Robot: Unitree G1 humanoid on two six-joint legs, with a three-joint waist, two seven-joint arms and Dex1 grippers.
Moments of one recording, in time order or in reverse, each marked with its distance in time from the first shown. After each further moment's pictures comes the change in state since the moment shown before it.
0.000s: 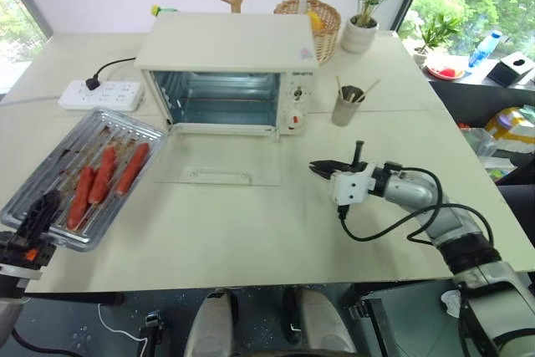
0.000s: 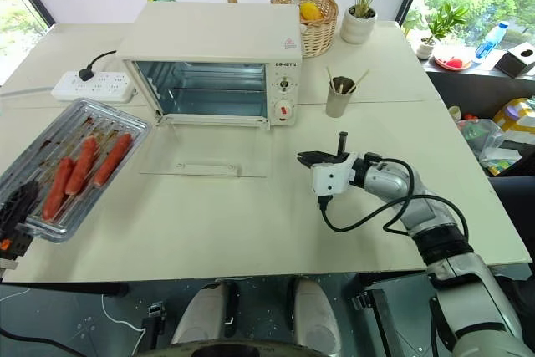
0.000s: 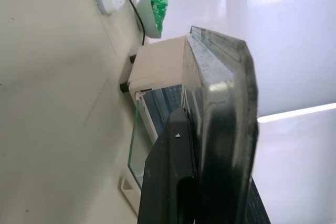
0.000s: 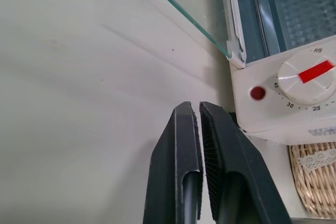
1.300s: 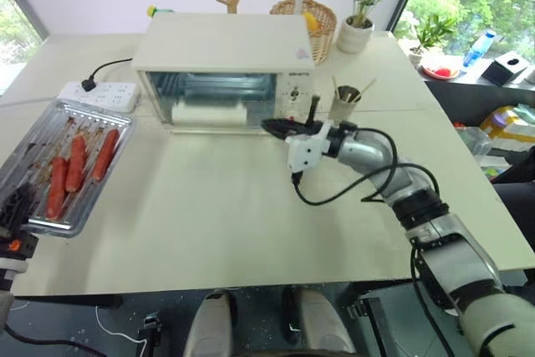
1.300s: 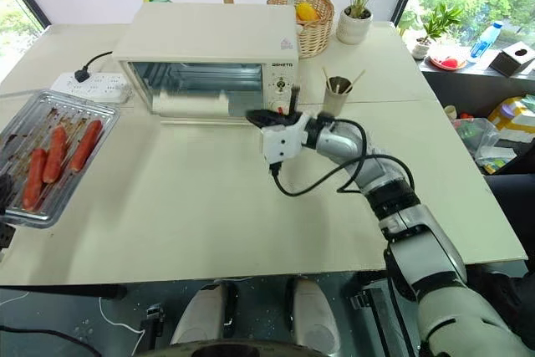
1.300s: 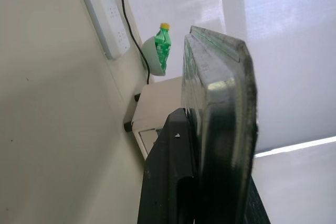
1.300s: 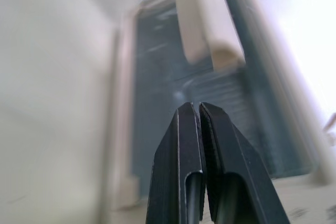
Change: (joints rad) left arm -0.041 -0.021 -0.004 -0.057 -0.001 -0.124 0.100; right arm -0.358 0.184 0.062 0.094 -0.051 -0.007 -0.150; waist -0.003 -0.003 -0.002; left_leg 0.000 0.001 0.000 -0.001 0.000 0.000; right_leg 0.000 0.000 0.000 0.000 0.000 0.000
